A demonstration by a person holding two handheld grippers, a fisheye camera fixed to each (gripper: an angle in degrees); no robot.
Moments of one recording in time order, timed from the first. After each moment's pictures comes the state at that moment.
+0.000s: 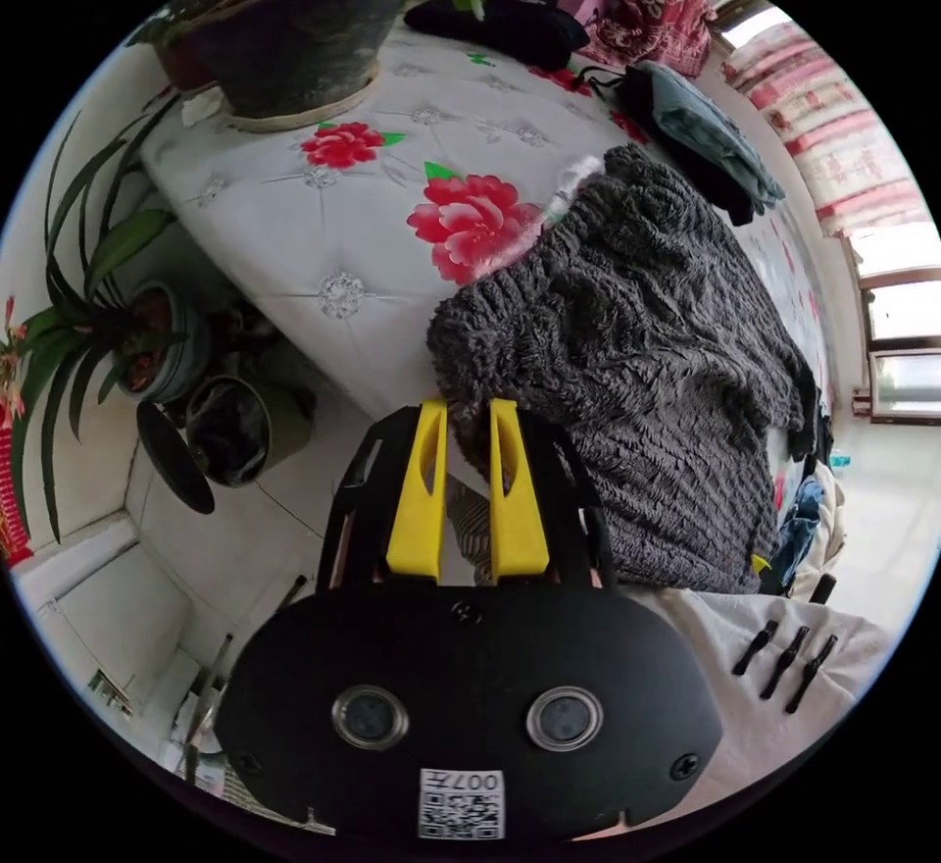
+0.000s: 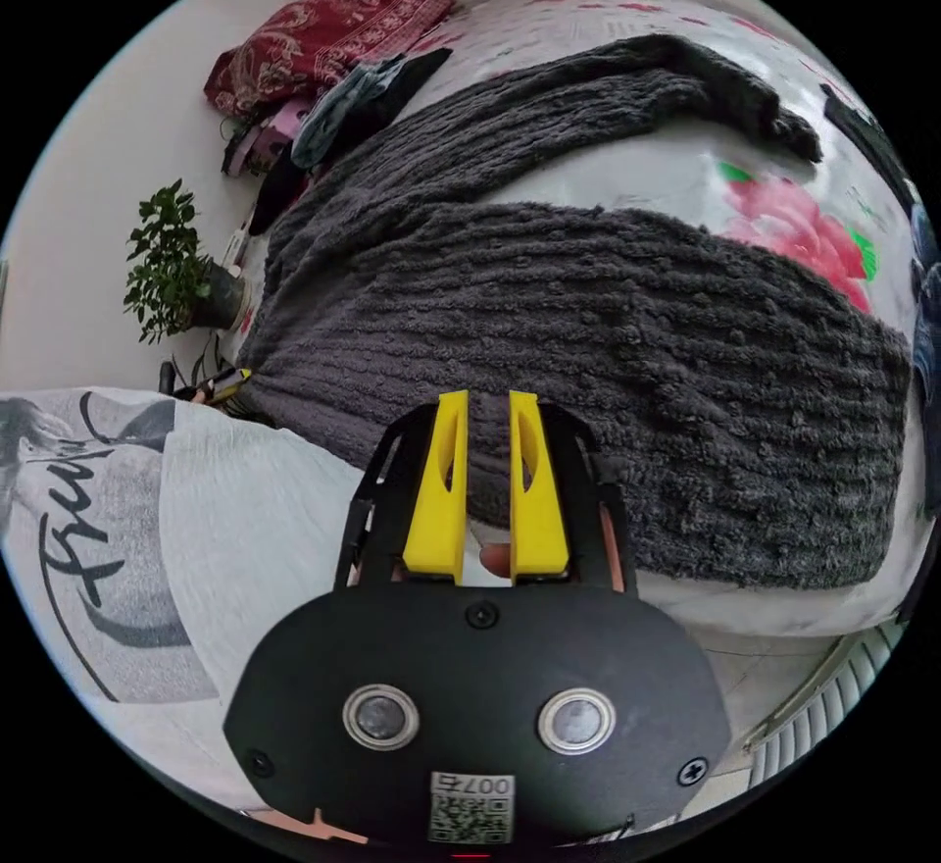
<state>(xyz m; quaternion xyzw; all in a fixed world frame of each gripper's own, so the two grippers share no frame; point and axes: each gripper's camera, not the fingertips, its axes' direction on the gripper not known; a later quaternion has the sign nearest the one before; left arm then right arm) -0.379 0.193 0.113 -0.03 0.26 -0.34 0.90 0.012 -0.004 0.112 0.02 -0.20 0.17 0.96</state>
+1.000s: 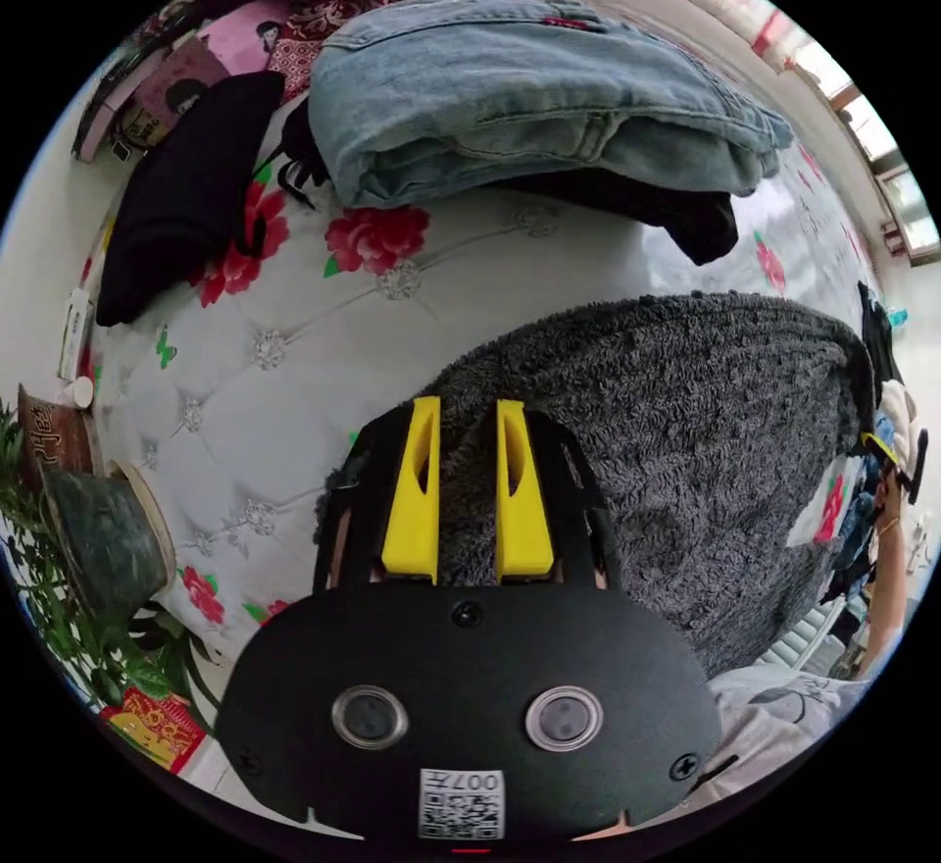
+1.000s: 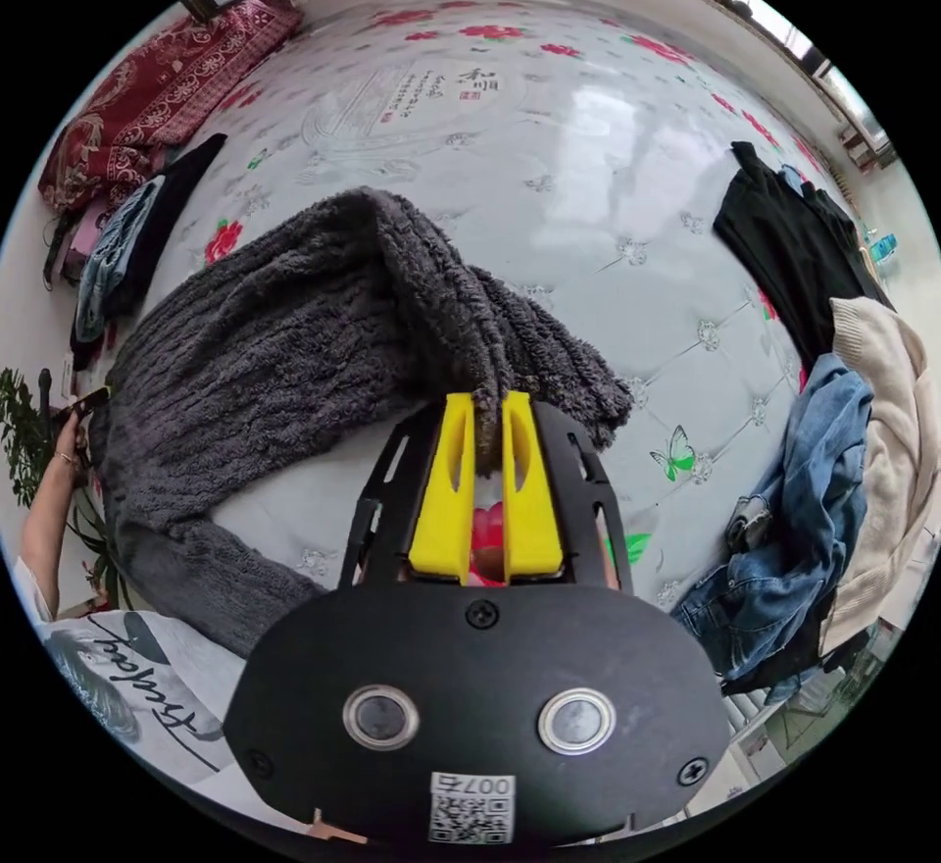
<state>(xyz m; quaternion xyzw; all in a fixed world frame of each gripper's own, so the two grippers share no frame) -0.289 -0.172 0.137 -0.04 0.20 -0.09 0.97 0.230 -0.296 0.153 -0.05 0.02 0.22 0.97</state>
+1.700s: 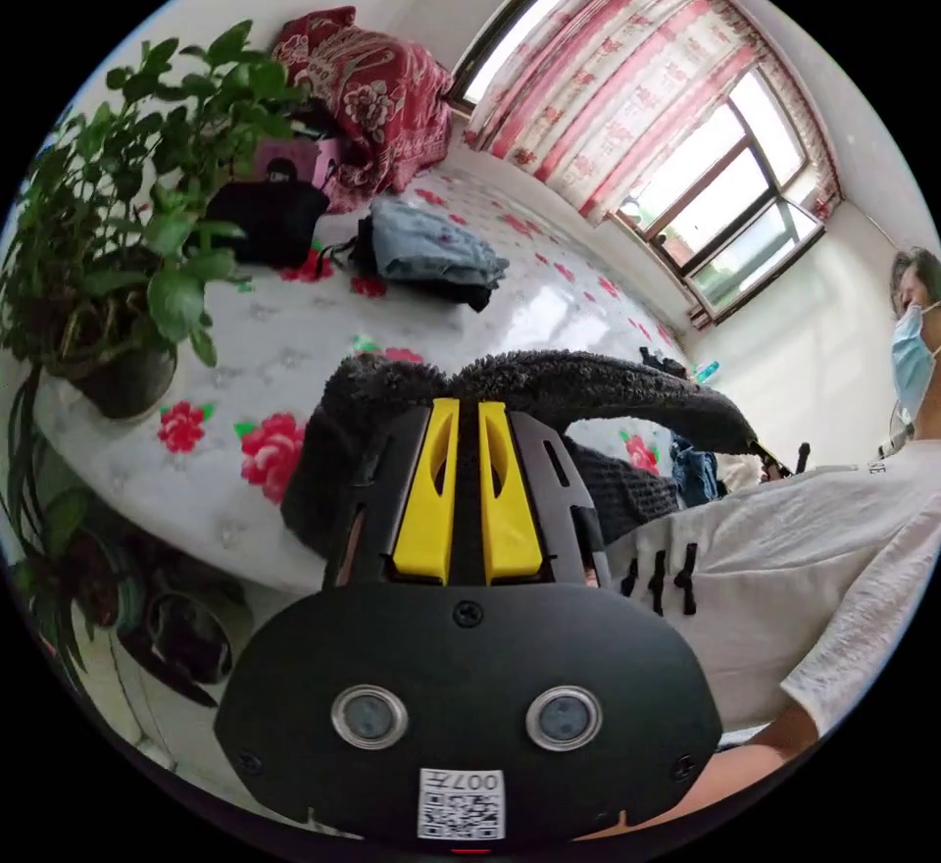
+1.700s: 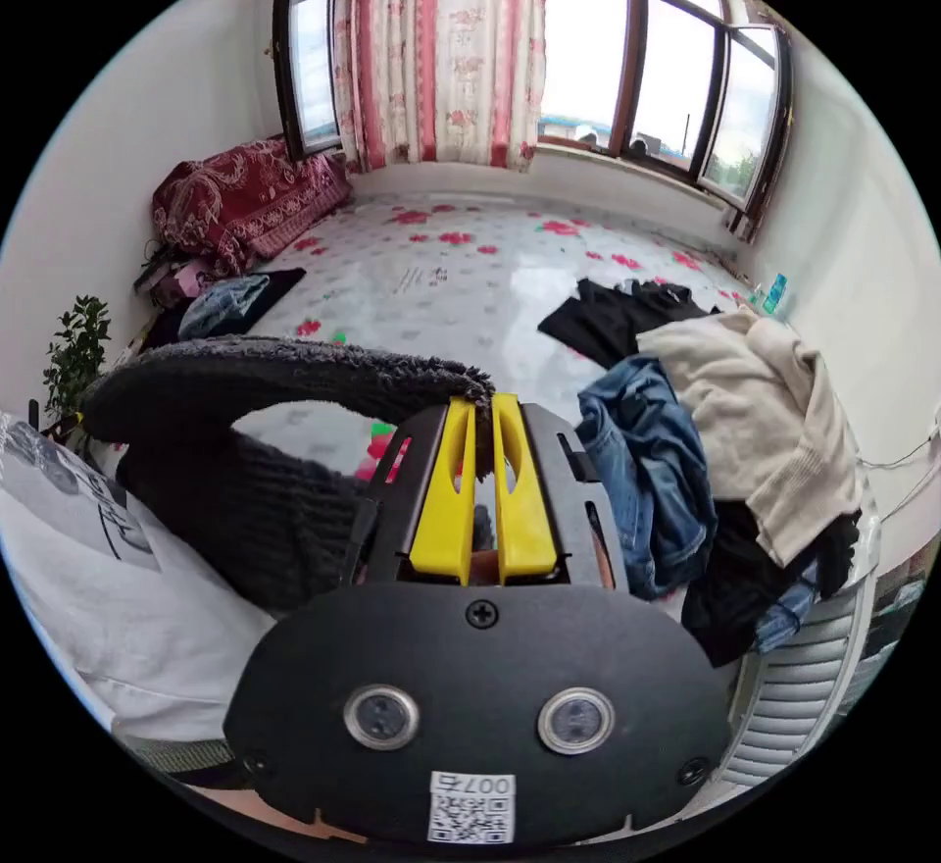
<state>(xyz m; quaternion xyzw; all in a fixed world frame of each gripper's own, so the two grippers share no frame) -0.390 0.195 -0.011 0.17 0.36 -0.15 0.90 0.140 0.010 -0.104 0.18 0.07 0.21 0.96</state>
